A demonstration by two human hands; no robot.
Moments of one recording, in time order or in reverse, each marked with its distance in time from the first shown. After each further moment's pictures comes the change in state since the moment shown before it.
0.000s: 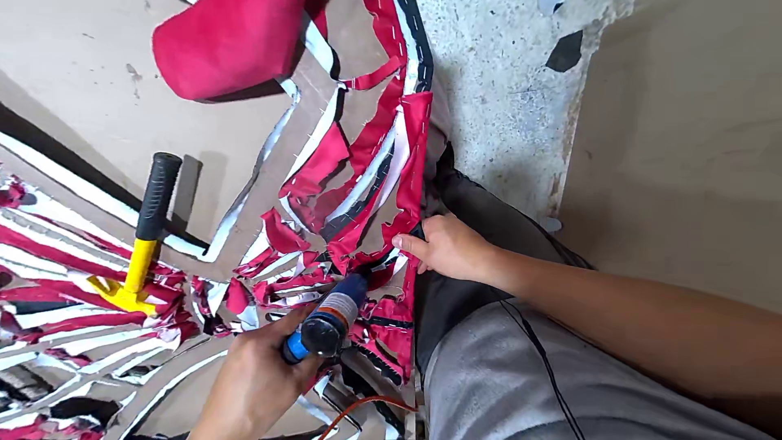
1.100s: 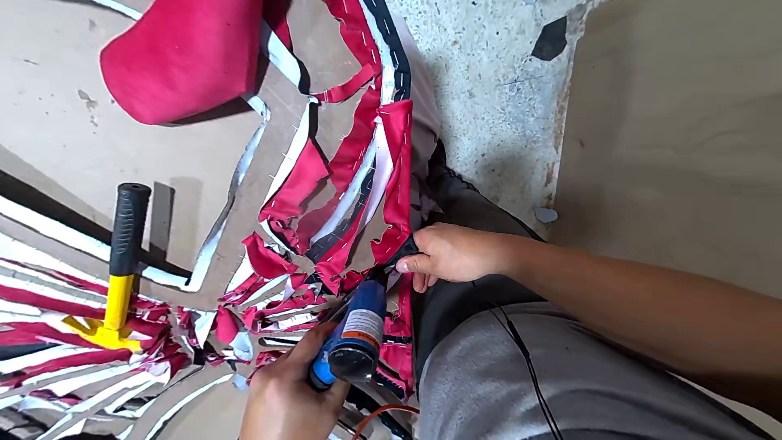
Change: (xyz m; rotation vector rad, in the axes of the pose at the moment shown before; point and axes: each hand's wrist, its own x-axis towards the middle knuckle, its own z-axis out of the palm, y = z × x) left_hand 0.010 0.053 0.007 -0.014 -0.014 -0.045; right_hand 0.007 0.009 -0.027 0.080 -0.365 -0.149
